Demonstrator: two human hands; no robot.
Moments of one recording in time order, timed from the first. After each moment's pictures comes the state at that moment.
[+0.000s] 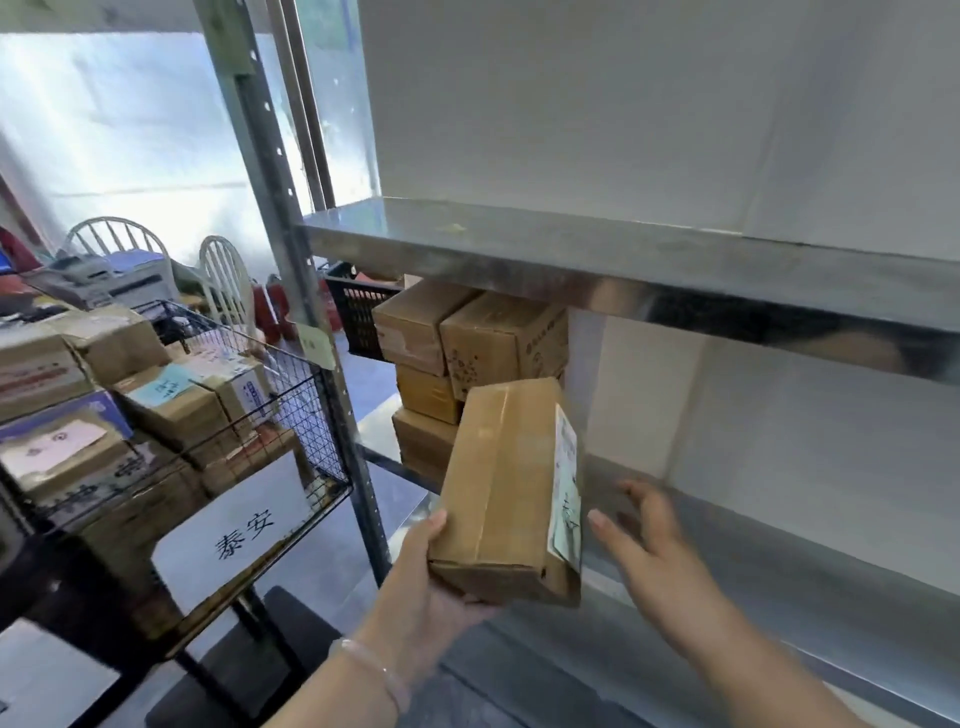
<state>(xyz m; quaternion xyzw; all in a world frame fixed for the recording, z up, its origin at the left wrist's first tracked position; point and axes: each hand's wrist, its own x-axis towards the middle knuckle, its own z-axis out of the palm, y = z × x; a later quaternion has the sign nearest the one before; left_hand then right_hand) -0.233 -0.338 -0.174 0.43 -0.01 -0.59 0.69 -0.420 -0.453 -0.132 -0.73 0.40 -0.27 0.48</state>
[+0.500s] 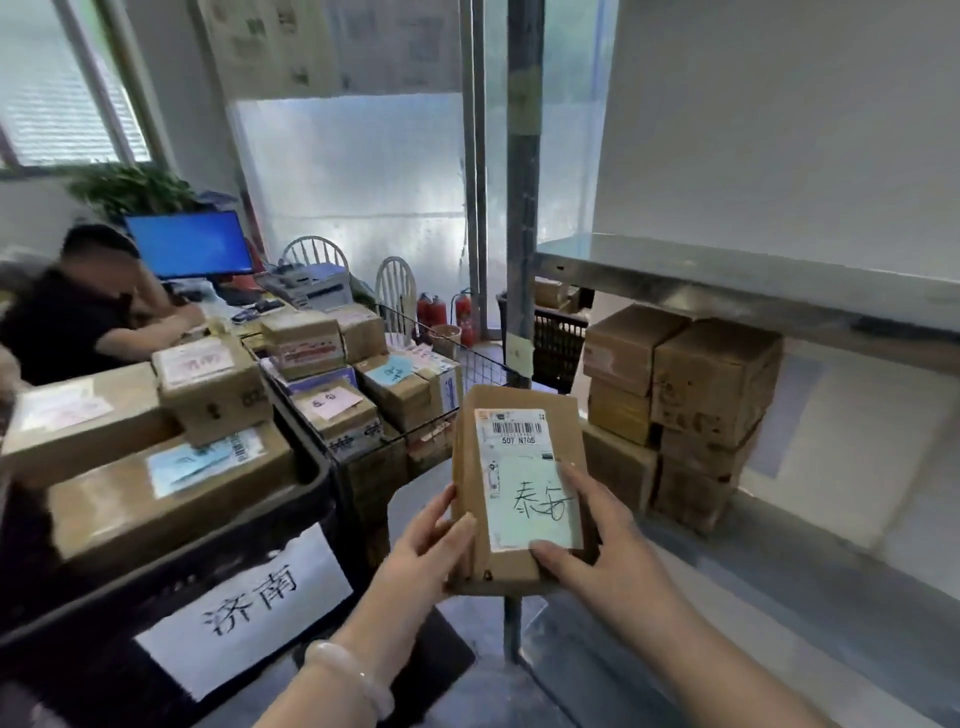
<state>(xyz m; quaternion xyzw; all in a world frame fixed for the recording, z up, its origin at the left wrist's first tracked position) -0.128 -0.140 -0.138 0.61 -0.16 -0.33 0.70 -0.262 -0.299 -0.118 -0.84 0.23 -0.21 0.45</state>
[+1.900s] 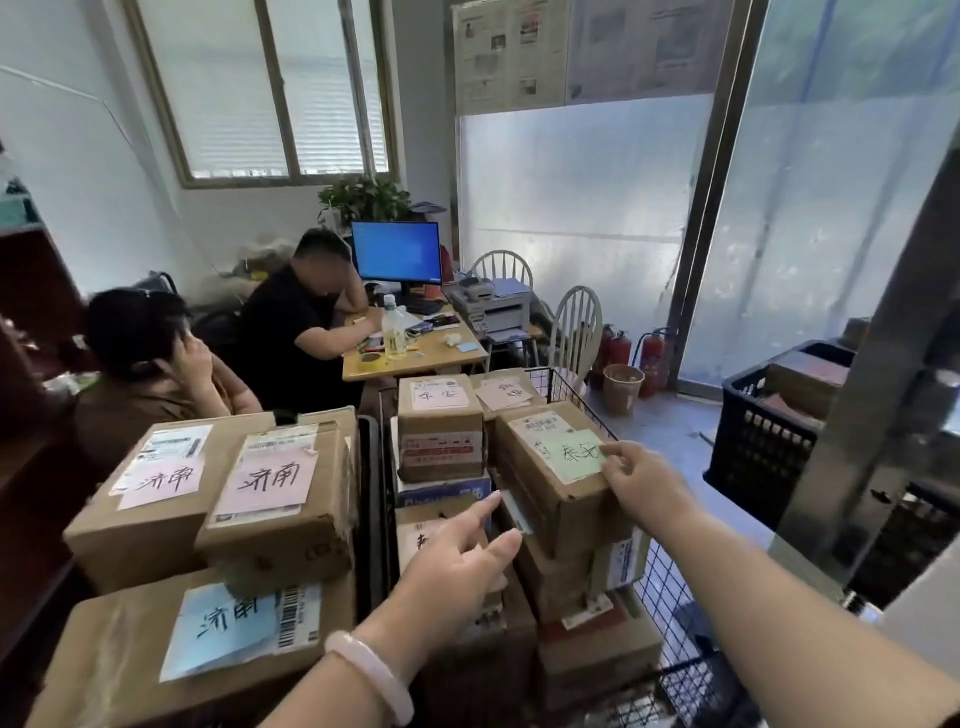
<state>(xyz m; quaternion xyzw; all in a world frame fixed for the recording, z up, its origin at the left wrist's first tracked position) 0.177 -0.208 -0.100 0.82 -0.12 -0.13 0.55 0.232 -0.471 -0.109 -0.91 0.15 -0.12 0.36</state>
